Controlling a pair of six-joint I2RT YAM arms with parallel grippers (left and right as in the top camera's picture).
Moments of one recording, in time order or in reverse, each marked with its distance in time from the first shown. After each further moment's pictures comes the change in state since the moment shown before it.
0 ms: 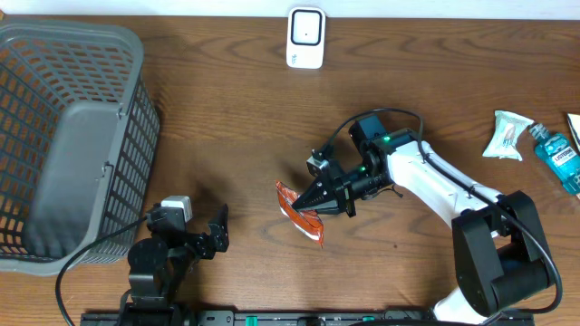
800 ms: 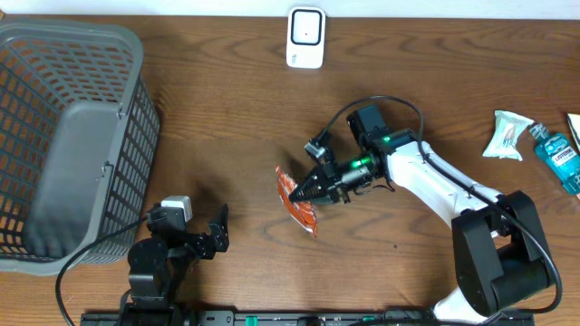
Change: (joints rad) left arm 0.000 0.000 0.000 0.000 0.000 0.000; right arm 0.000 0.000 -0.003 0.274 0.219 -0.006
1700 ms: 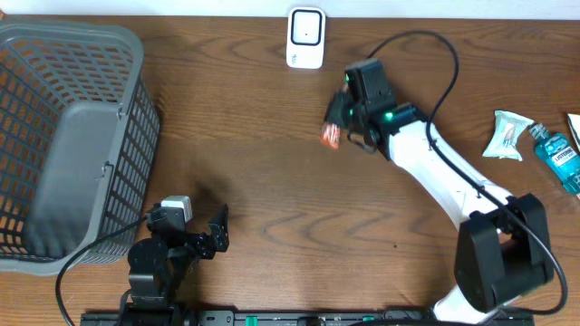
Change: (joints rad) left arm 0.000 0.000 0.000 0.000 0.000 0.000; right arm 0.000 0.020 0.239 0.276 1.301 0.320
